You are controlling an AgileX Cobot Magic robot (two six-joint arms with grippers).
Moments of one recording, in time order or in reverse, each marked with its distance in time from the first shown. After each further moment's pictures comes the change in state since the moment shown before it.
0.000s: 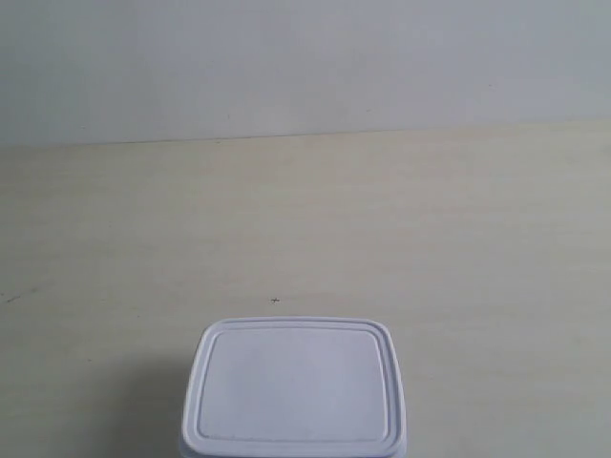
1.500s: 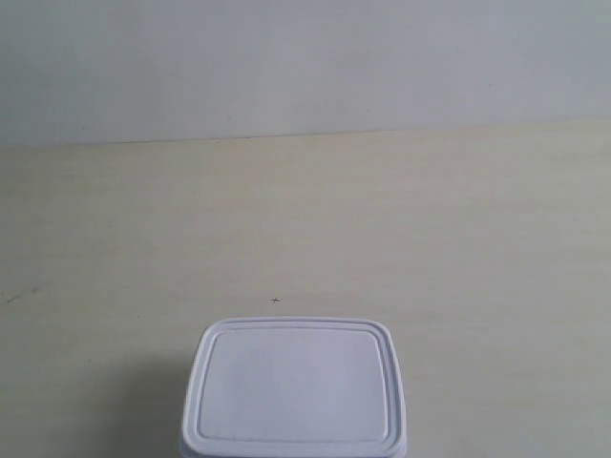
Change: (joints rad) left arm 0.000 -0.001 0.003 0.055 -1.100 -0.725; right arm 0.013 0.011 -0.050 -0.101 -0.726 0.873
